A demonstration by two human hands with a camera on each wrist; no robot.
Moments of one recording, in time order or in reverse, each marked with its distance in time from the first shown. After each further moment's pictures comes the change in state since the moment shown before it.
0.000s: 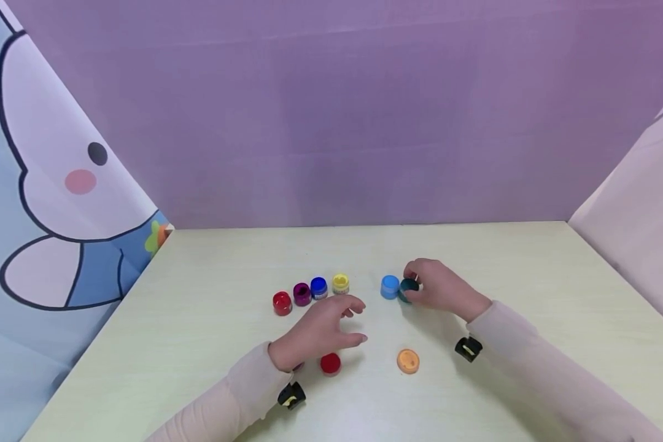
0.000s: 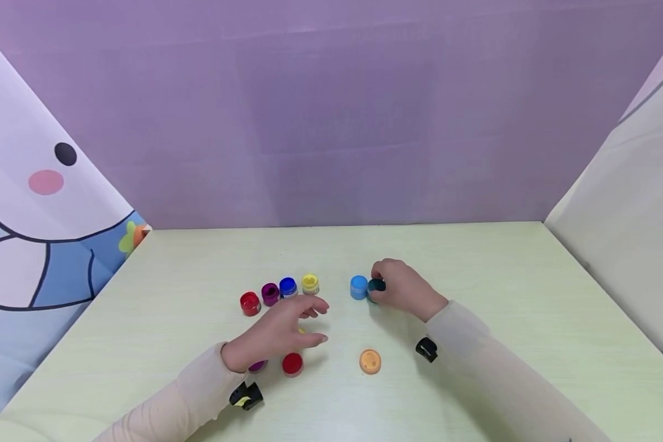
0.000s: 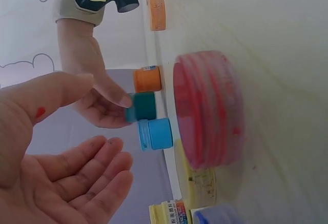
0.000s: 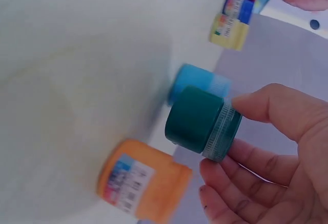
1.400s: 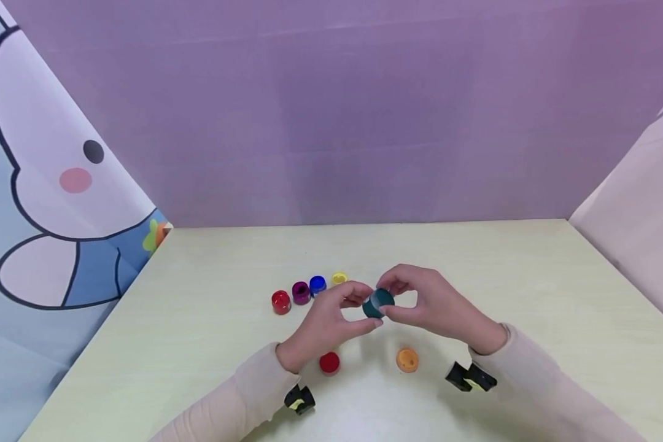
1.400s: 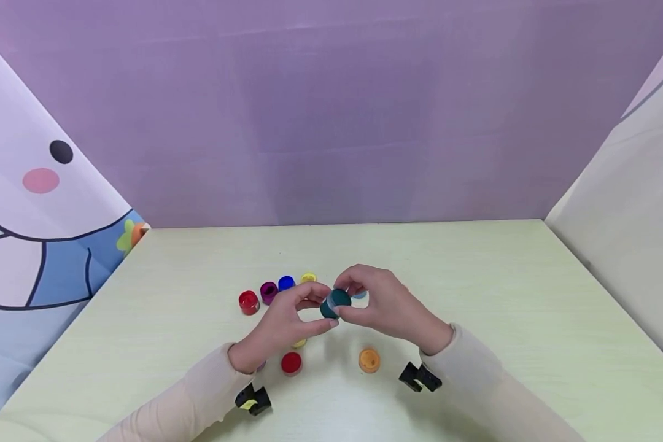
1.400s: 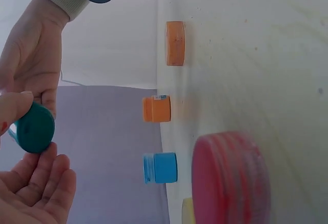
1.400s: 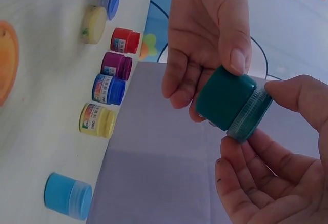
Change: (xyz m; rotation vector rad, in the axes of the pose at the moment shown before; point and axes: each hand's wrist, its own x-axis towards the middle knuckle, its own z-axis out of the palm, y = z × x) left_hand -0.002 0.029 -0.002 -0.389 0.245 0.174; right_hand -0.037 -0.060 -0.016 0.362 0.176 -0.370
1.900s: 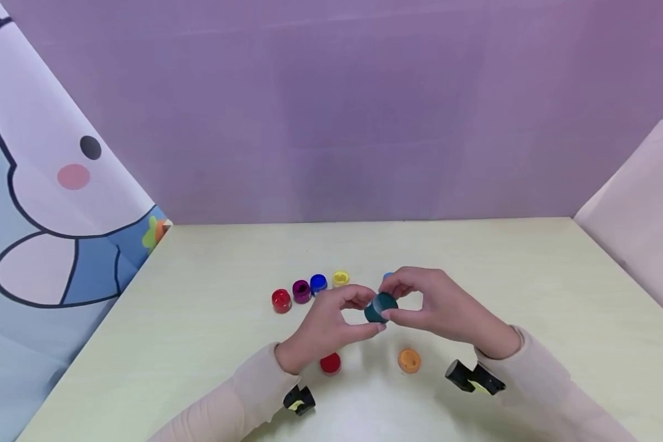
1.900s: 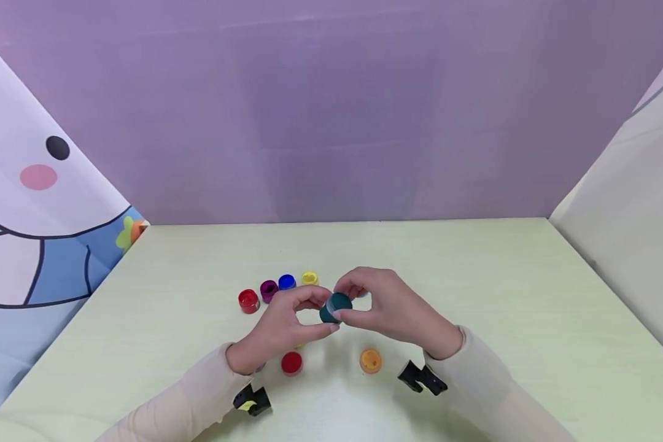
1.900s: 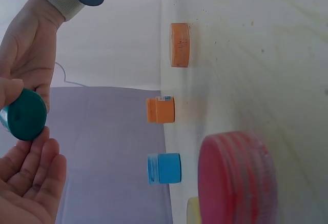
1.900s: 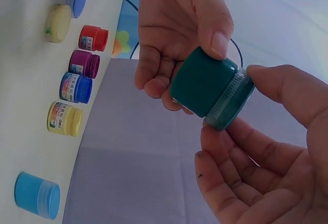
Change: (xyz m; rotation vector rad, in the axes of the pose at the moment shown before) left_hand 0.003 -0.021 0.002 -0.008 -0.023 0.102; right_hand -0.001 -0.009 -0.007 0.042 -0.041 -0.048
